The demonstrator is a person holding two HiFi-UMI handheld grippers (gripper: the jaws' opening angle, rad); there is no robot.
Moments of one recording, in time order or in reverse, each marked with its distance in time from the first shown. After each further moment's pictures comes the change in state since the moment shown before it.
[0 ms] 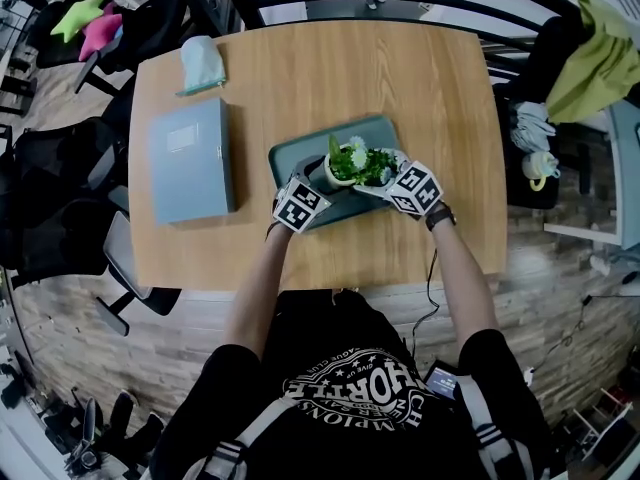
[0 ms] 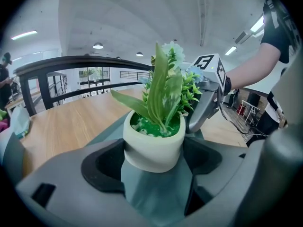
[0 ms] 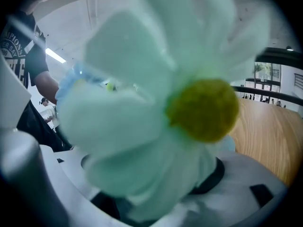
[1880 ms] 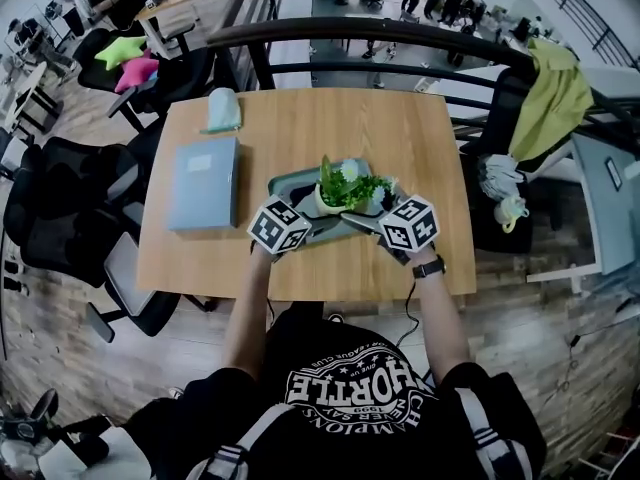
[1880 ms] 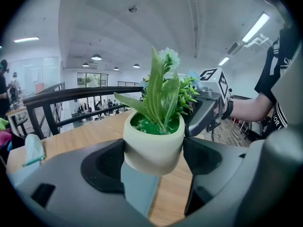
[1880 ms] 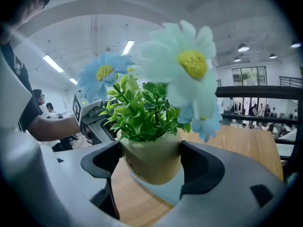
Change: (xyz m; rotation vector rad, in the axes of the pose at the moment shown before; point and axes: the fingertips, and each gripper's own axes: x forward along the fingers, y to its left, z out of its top) left arm -0.133 -0.088 0.140 -0.001 -0.118 -0.019; right arm -0.148 0.107 0.120 0.042 -0.169 -0.097
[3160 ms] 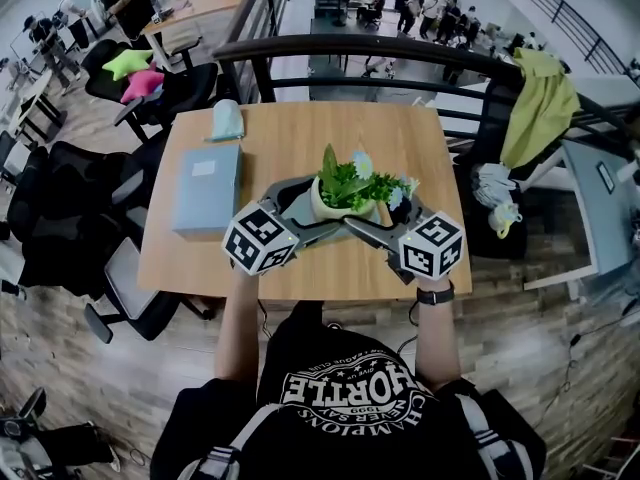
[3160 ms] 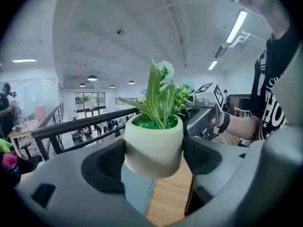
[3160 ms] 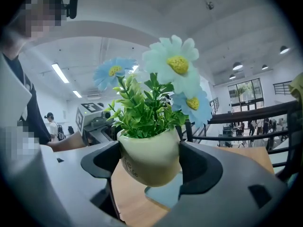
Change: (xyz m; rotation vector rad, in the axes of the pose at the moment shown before) left arm -0.100 -0.081 0.090 0.136 -0.164 0.022; right arm -0.097 0.093 0.078 -0.025 -0.256 -0.029
